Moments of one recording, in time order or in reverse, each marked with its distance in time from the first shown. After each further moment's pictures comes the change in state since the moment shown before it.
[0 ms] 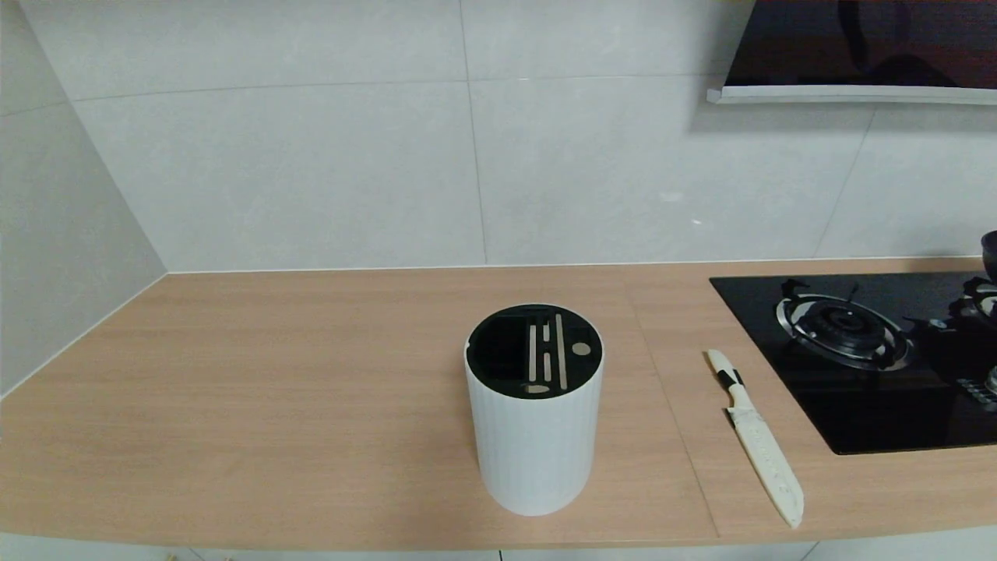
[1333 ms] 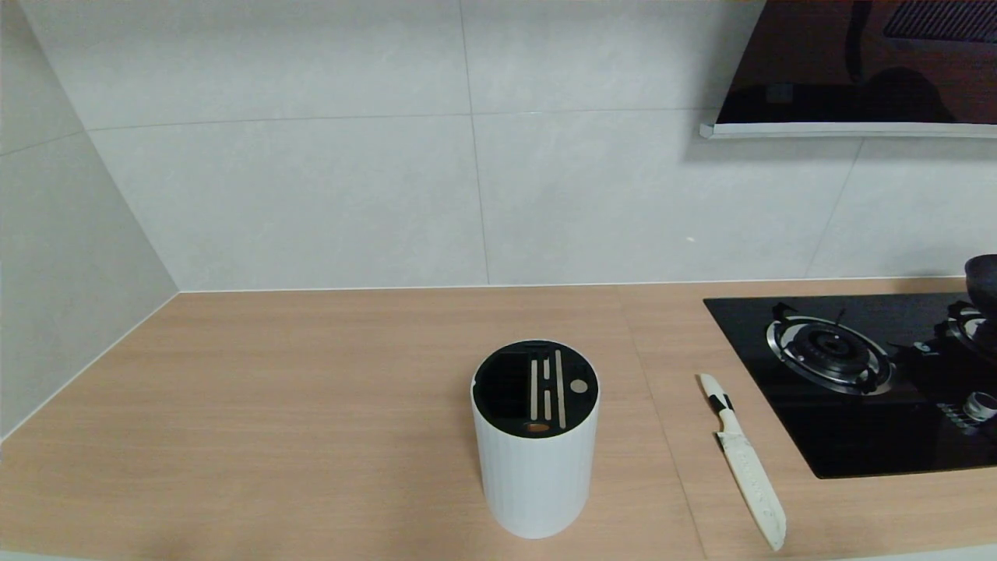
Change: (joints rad) left arm 0.000 0.000 0.000 0.000 0.000 0.000; right arm 0.000 0.000 0.000 0.000 0.017 -0.007
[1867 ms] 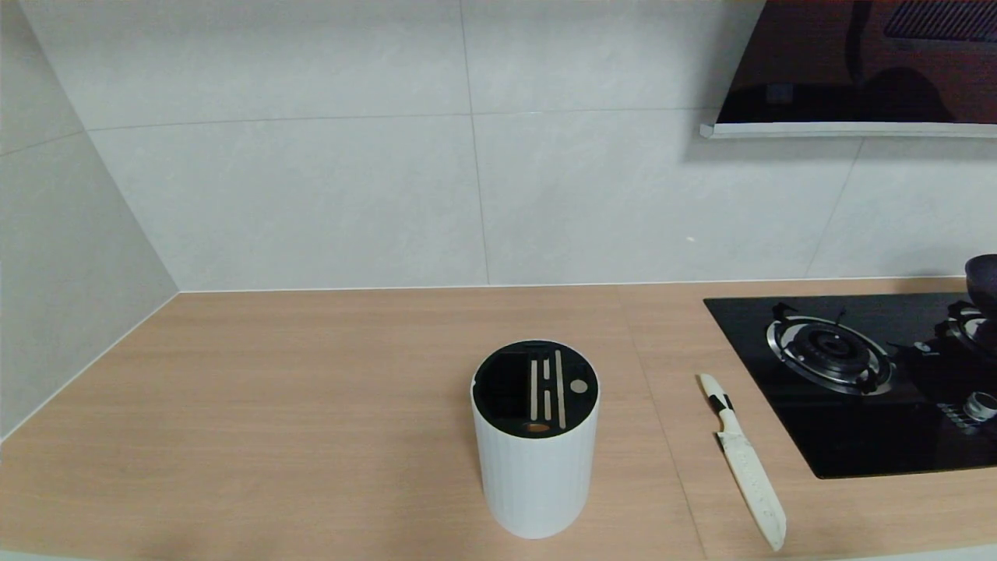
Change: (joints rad) left arm 0.000 0.000 0.000 0.000 0.000 -0.001; right arm 0.001 0.008 -0.072 -0.014 0.030 -0.011
